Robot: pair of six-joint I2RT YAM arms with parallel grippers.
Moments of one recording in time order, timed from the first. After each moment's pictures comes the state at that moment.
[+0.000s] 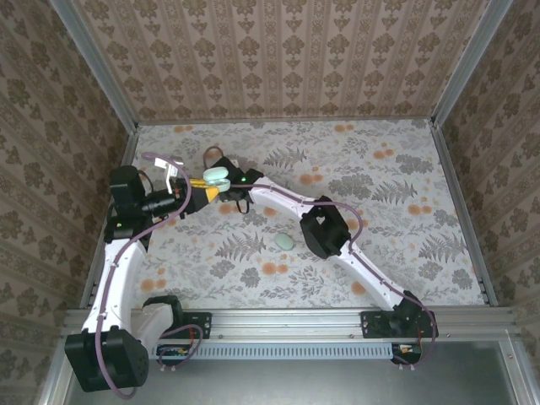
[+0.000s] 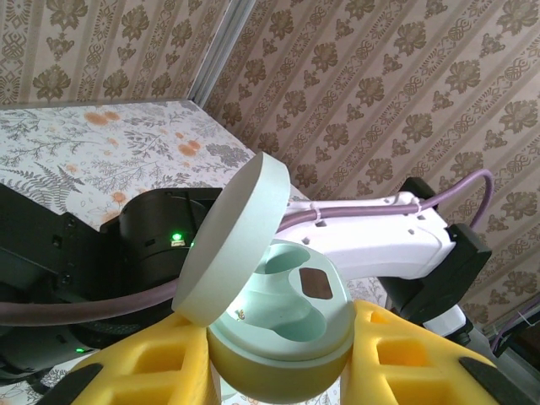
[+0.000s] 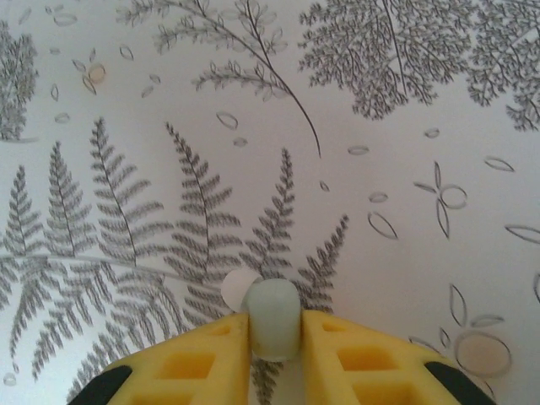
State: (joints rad) left arm 0.03 0.95 0.78 -0.17 1.25 -0.22; right arm 0.82 2.69 2.42 -0.66 0.18 0.55
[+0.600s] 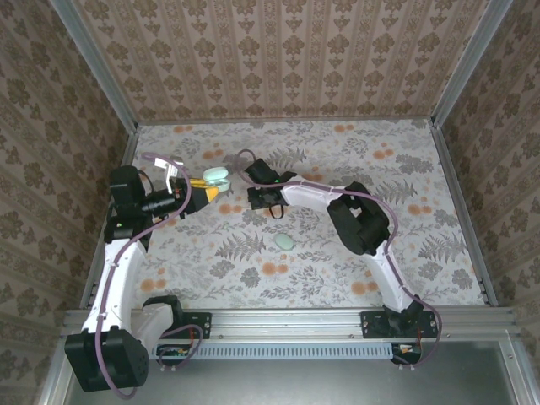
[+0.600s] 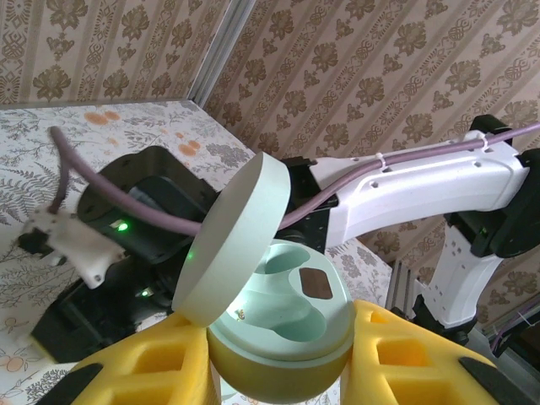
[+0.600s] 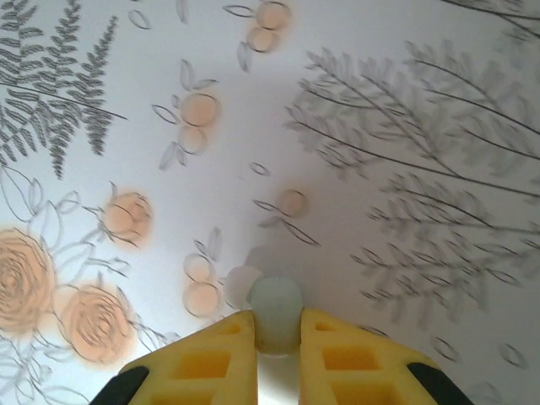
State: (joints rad) left arm 0.03 0.95 0.78 -0.17 1.25 -0.22; right arm 0.72 2.24 1.66 -0.42 0.02 0.51
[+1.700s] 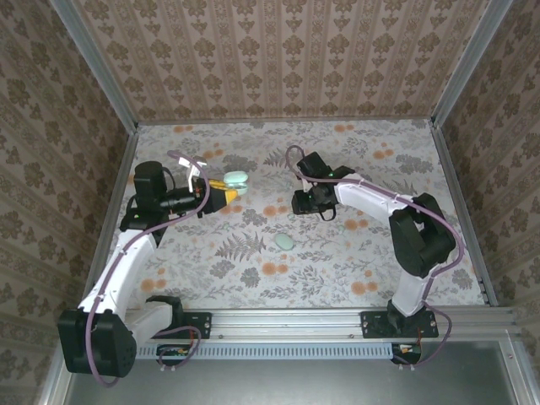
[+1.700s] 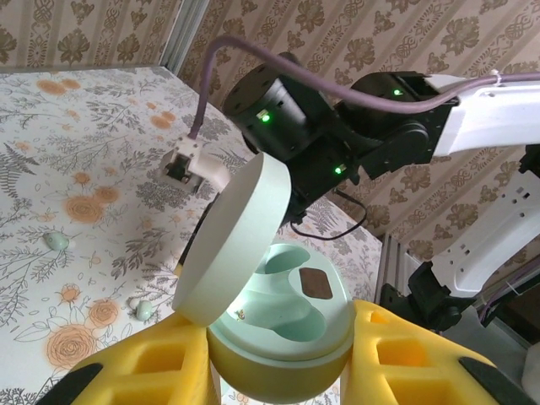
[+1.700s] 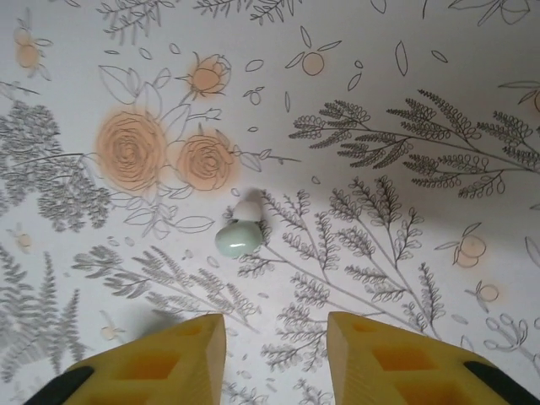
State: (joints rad) left arm -0.16 1.04 0.78 -0.10 1.15 -0.22; right arm 0.54 1.78 1.27 -0.64 -0.11 0.40
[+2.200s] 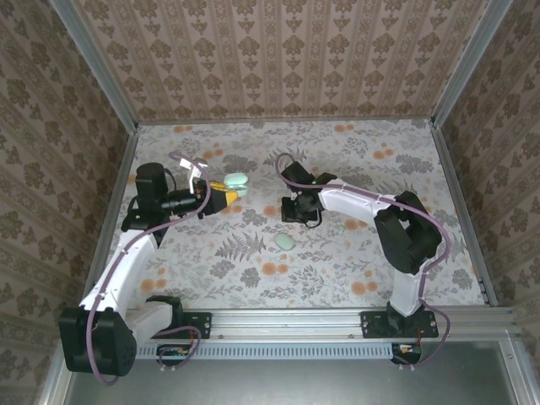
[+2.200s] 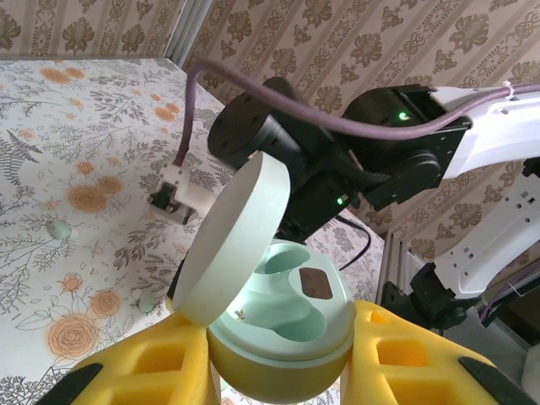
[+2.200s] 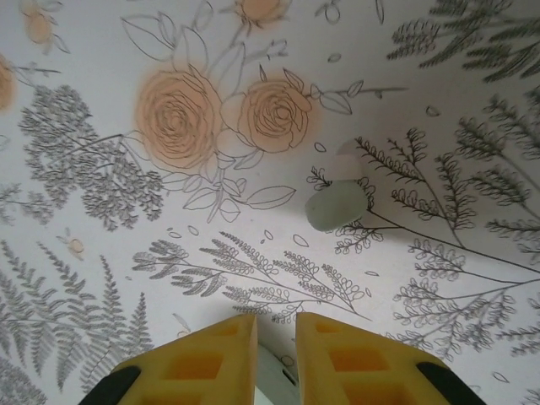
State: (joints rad) left arm -0.16 1.05 0.76 -0.09 1.14 -0.22; right arm 0.63 1.88 1.31 -0.64 -0.12 0.66
